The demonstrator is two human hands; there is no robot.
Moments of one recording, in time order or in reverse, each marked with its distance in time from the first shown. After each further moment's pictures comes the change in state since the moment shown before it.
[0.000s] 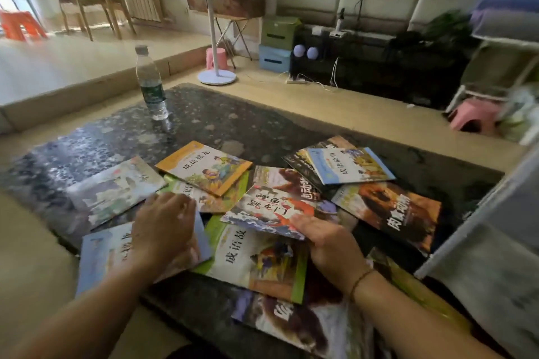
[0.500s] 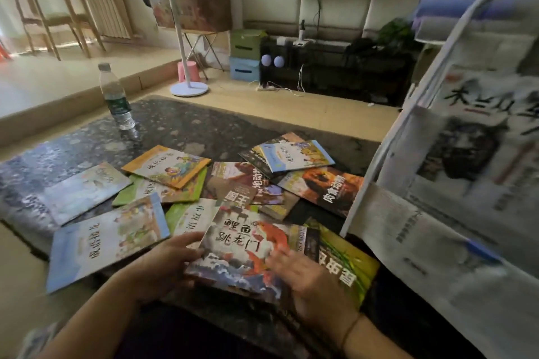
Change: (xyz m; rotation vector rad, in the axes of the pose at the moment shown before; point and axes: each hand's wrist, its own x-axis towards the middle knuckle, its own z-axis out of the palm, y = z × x) left_hand -0.100 0.100 -0.052 -1.273 -1.019 -0.594; right_hand -0.144 -0.030 -0.060 0.057 -0.084 0.004
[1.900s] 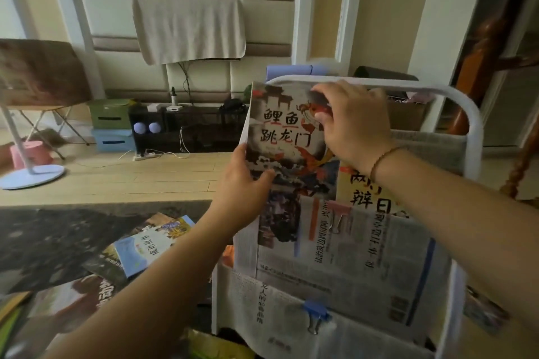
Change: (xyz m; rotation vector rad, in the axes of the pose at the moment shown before) left_hand 0.045 0.187 0.383 0.595 -0.084 1.011; right_hand 0.061 0.121 -0.412 -0.862 0.539 0.479
